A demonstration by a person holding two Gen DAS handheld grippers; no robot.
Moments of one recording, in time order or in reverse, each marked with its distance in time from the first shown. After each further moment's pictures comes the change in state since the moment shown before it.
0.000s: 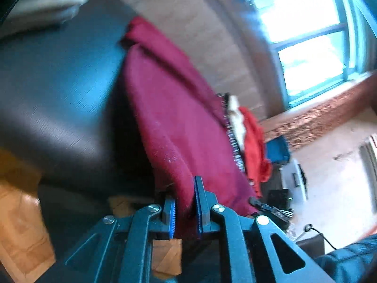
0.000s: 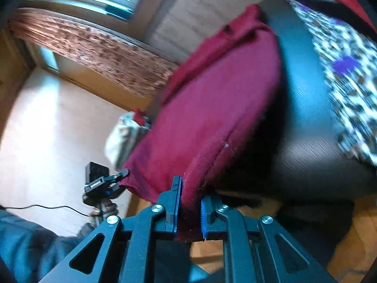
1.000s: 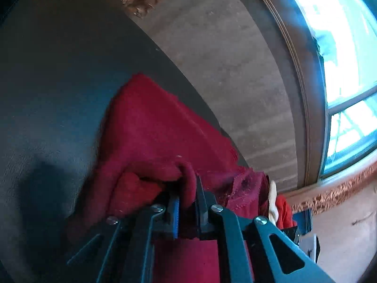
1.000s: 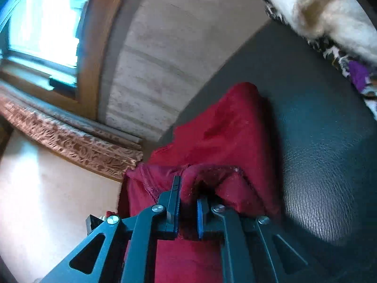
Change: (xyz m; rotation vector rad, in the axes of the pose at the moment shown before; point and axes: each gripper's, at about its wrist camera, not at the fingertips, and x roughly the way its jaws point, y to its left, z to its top) left arm 0.173 0.062 0.253 -0.153 -0.153 0.166; right arm 0.108 -0.098 0.268 0.165 -0.238 -0.086
